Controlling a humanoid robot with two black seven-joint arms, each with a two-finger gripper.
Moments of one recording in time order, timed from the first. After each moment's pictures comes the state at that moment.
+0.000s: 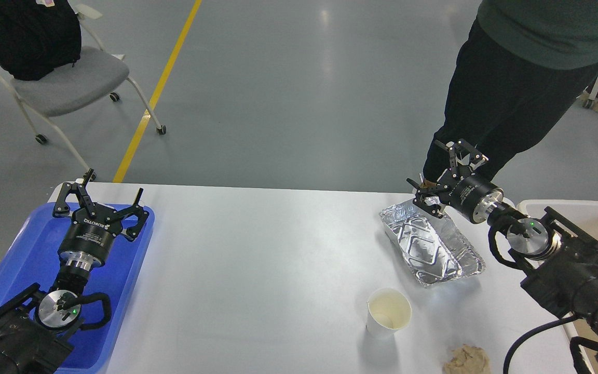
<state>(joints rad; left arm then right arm) -0.47 0.32 -0.97 -0.46 -0.13 -0.78 -0.40 0.81 -0.23 0.75 0.40 0.07 0.45 -0.04</state>
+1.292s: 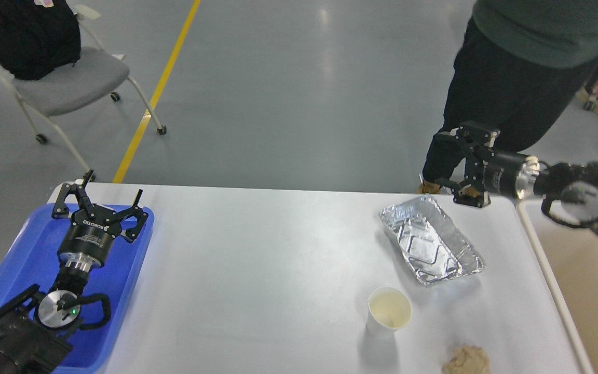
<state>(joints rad) -0.47 0.33 -0.97 -0.46 -0.13 -0.78 -0.39 1.02 -0.59 0.24 0.78 -0.03 0.40 -0.07</state>
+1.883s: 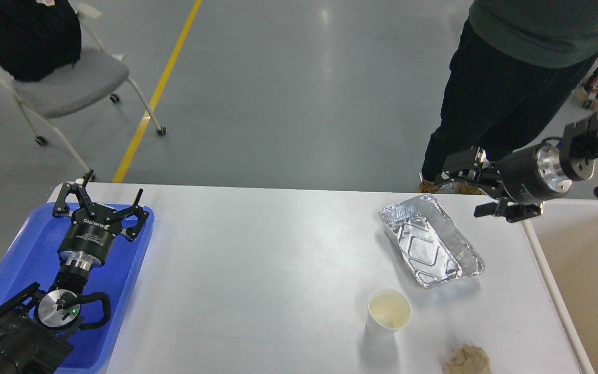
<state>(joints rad) -0.47 0.33 -0.97 -0.46 -0.13 -0.78 -0.39 1.84 -0.74 -0.84 1.33 -0.11 0.40 -0.06</state>
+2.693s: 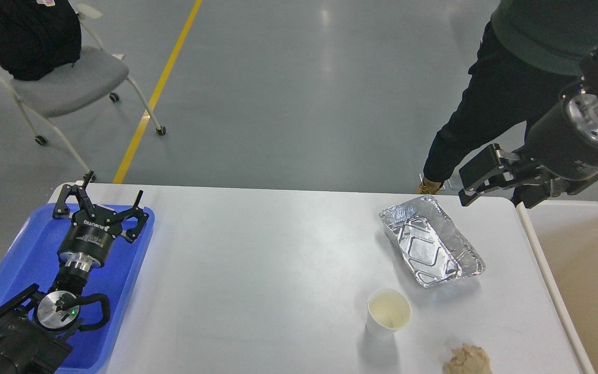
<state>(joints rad) -0.47 0.33 -0.97 -0.46 -0.13 -0.78 -0.39 2.48 -0.54 -1.20 1.56 -0.22 0.73 -0.04</state>
